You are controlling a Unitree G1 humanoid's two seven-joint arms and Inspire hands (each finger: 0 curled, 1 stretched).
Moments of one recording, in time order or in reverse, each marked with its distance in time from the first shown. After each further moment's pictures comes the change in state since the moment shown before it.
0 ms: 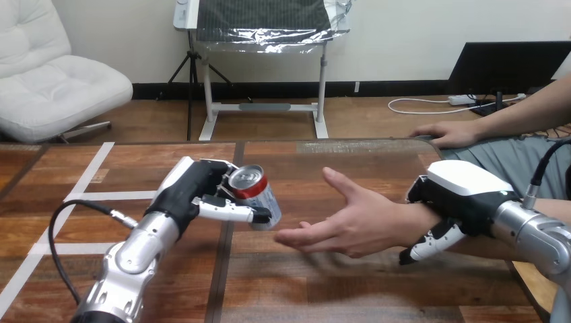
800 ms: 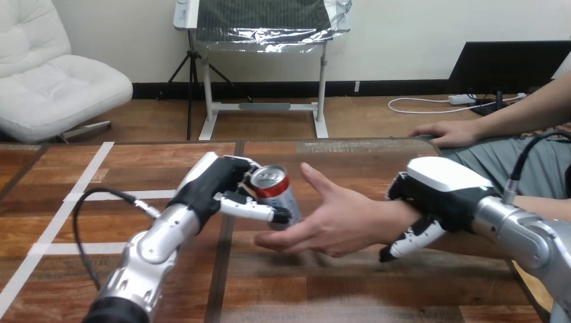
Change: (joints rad) left arm -0.074 -0.049 -0.041 0.067 0.029 -0.009 -0.002; right arm 0.002 0.049 -0.001 -0.093 0.008 0.057 0.052
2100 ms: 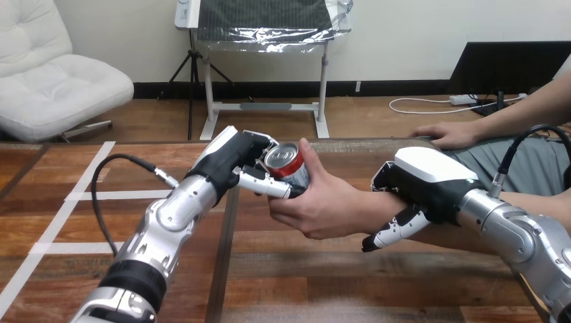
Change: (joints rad) left arm -0.160 -0.044 -0.008 0.119 0.034 -0.001 0.000; right arm 0.000 0.053 -0.018 -0.050 0.017 0.050 0.003
